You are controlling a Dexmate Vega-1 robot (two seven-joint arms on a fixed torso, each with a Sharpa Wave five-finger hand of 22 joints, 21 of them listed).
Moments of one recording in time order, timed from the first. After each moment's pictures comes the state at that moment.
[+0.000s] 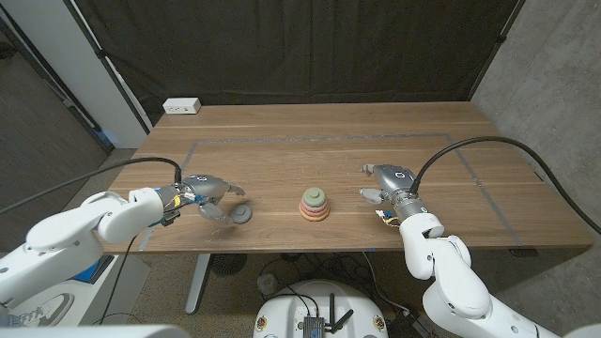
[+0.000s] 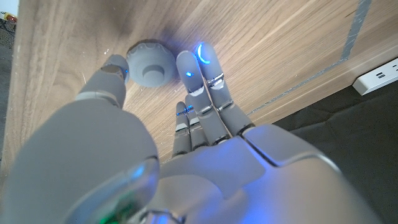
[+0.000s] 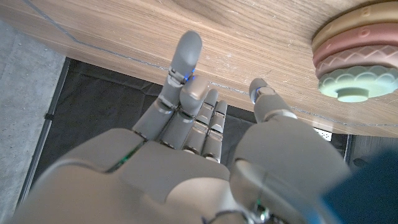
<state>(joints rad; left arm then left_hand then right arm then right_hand) 1.58 1.05 -0.16 -2.10 0.65 -0.11 -0.29 0.82 -0.11 0.43 -0.17 0.26 0.33 0.06 0.19 0.20 0.36 -0.02 0.20 0.48 0.92 -0.13 1.42 0.41 0.69 -0.07 1.46 0.18 -1.28 -0.76 -0.65 -2.38 -1.10 -0.87 0.11 0.80 0.00 0.53 -0.16 0.29 0.48 -0.11 0.24 0.27 0.58 -0.13 0.20 0.48 1.06 -0.18 1.42 1.22 1.06 -0.18 1.28 0.19</state>
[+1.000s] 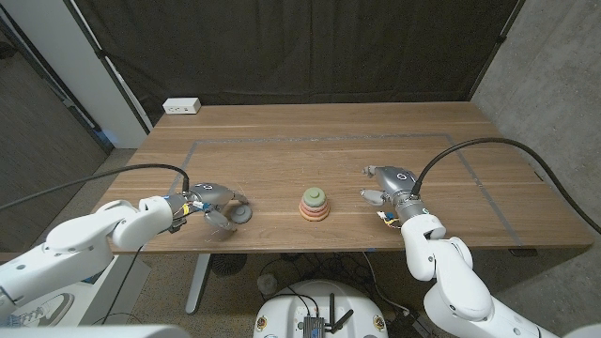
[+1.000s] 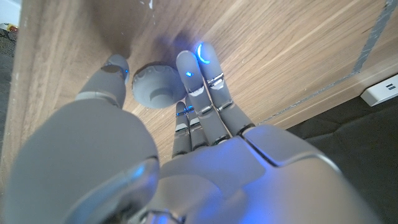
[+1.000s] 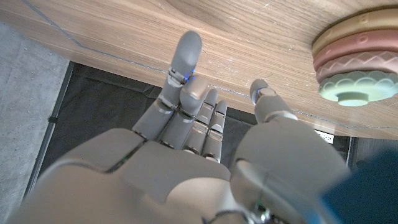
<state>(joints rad) 1.53 1.16 0.00 -2.07 0.62 -0.02 -0.19 0.82 -0.11 0.43 -0.16 0.26 0.34 0.05 0.19 0.20 0.36 -0.03 0.20 0.47 0.92 -0.13 1.42 0.41 0.69 -0.07 1.45 0.18 -1.30 -0.76 -0.65 -2.38 -1.10 -0.89 0.11 0.78 0.00 0.53 -0.16 0.29 0.48 -0.11 0.24 0.27 0.58 -0.13 0.20 0.48 1.06 -0.18 1.42 1.22 1.06 -0.18 1.28 0.19</state>
